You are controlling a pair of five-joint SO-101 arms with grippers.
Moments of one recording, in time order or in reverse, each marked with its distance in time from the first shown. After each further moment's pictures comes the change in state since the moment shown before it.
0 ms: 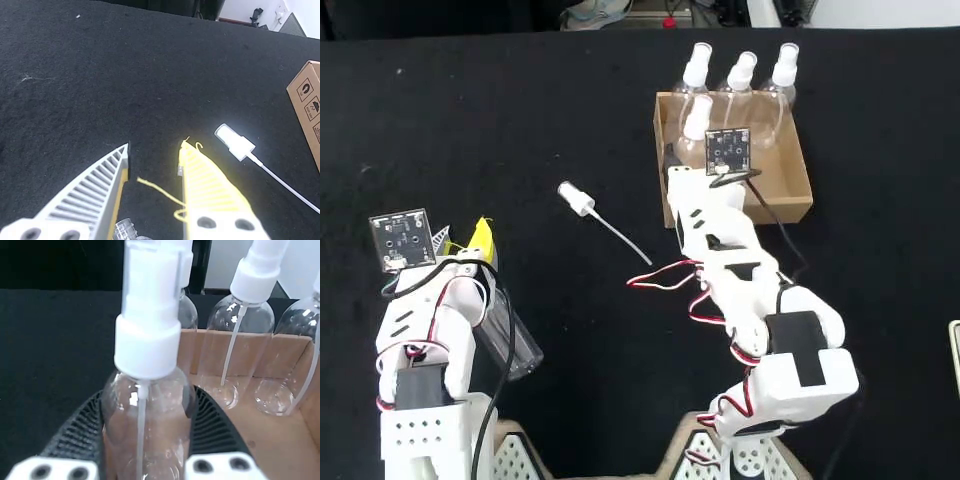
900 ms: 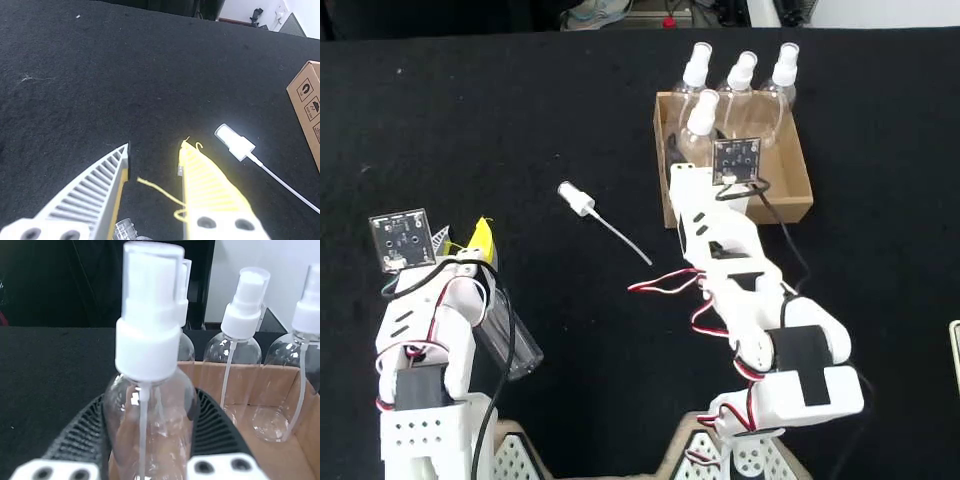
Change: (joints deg) left arm 0.0 0.0 0.0 0.0 0.0; right arm -0.1 -4.4 4.4 -7.2 0.0
